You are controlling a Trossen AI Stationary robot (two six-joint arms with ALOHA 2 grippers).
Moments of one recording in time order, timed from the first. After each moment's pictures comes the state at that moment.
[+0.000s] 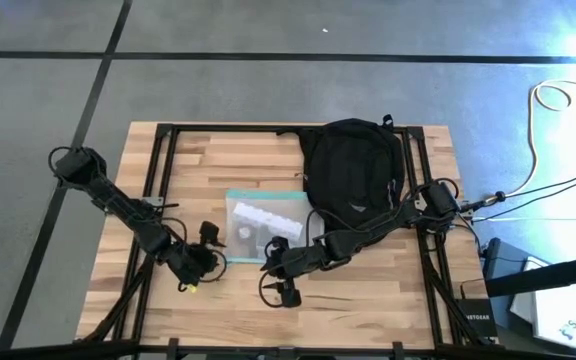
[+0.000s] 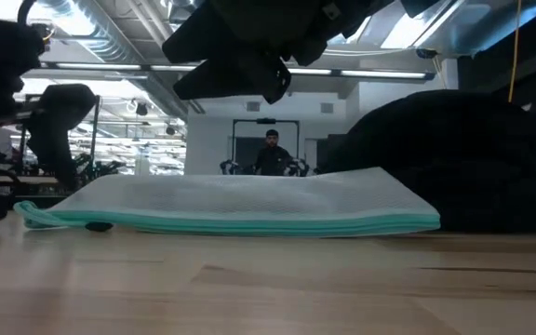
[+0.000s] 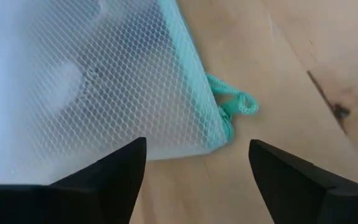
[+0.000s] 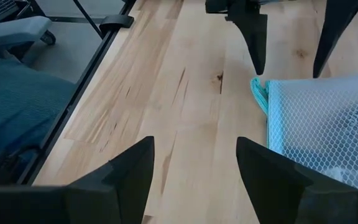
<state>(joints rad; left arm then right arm) -0.70 1.31 0.46 -0.24 -0.54 -0.09 0.36 1.99 1.31 0.08 0.03 0.20</state>
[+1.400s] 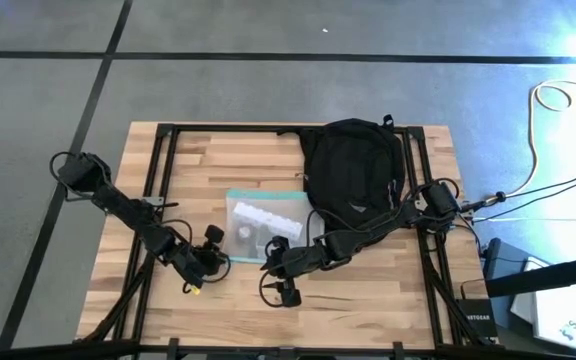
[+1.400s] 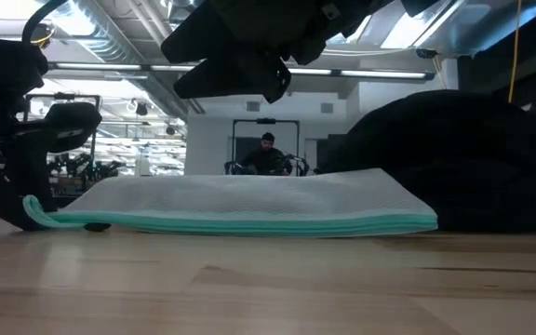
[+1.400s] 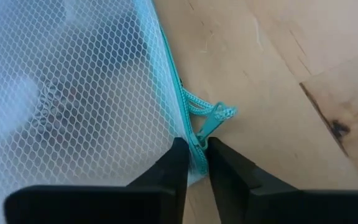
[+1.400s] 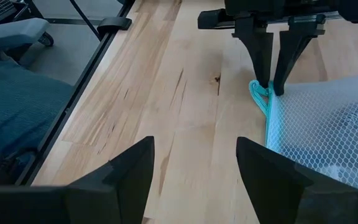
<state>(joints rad) -0.66 1.45 0.42 -0.10 -0.47 -0.07 0.36 1.99 1.31 0.08 0.04 0.20</state>
